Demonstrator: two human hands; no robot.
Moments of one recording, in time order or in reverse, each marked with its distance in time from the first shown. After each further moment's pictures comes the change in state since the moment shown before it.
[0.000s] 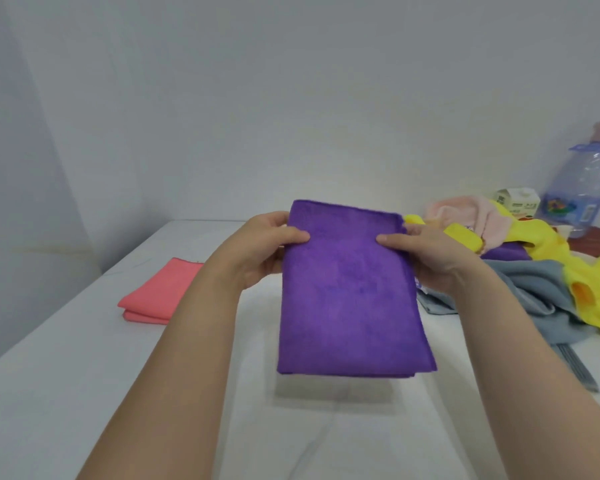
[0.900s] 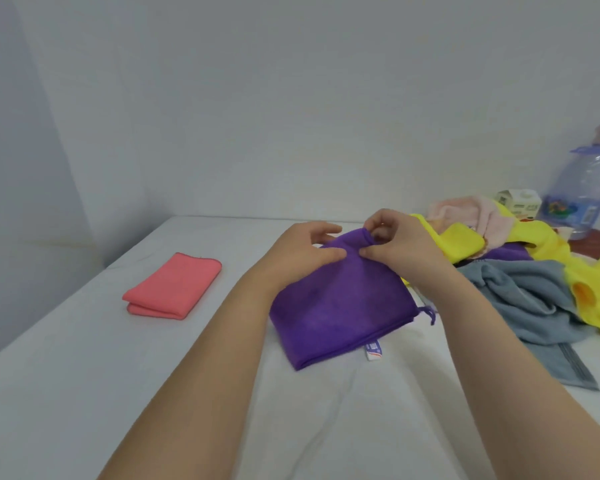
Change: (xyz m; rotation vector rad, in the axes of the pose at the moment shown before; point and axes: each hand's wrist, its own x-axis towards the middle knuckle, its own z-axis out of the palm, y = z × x) left_hand 0.011 -0.022 0.027 0.484 0.032 0.224; right_hand 0.003 0.005 0.033 -0.662 0.206 -0.340
